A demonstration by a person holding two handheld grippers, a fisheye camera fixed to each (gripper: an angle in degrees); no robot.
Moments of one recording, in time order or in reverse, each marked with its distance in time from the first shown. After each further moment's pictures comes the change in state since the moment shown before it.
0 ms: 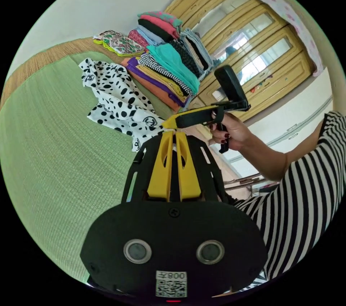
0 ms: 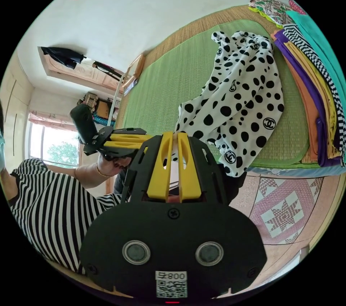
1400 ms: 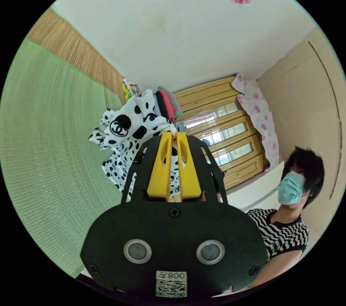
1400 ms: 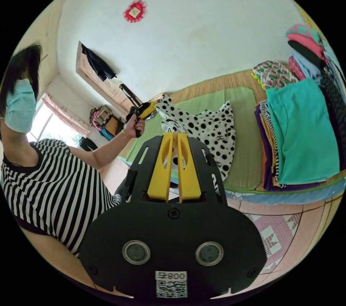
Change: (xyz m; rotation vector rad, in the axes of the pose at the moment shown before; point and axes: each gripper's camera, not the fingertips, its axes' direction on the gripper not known) left arm 0.148 -0.187 -0.266 0.590 0.371 -0.361; right arm -0.151 -0.033 -0.269 0.337 0.039 -0.279
